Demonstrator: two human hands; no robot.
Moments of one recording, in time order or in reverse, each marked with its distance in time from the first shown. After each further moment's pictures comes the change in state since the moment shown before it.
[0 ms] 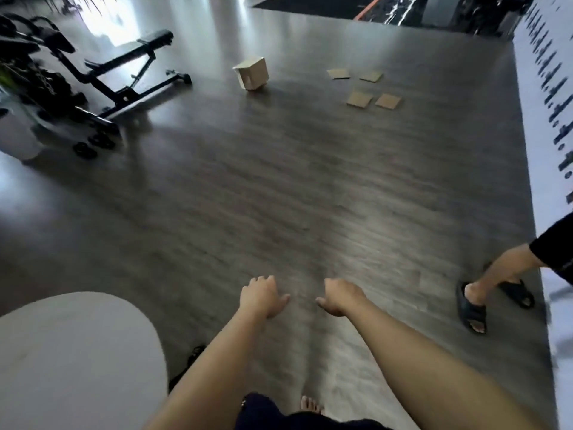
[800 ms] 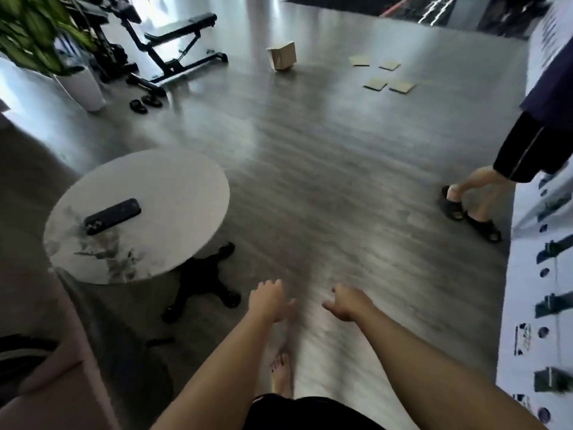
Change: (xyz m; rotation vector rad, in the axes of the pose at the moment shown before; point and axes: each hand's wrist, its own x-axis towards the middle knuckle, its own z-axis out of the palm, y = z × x) left_hand -0.493 -0.055 0.306 -0.103 0.002 -0.032; right_hand -0.445 0.005 0.349 0.061 -0.017 0.004
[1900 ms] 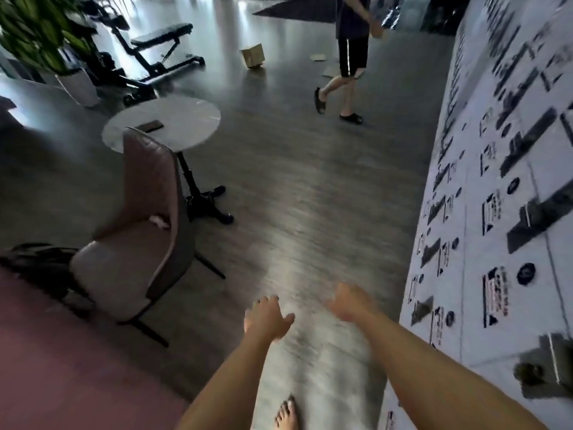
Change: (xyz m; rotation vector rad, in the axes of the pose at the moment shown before) left_hand -0.612 -0.036 0.393 0.098 0.005 0.008; right_hand -0.588 0.124 0.406 0.130 0.106 0.090
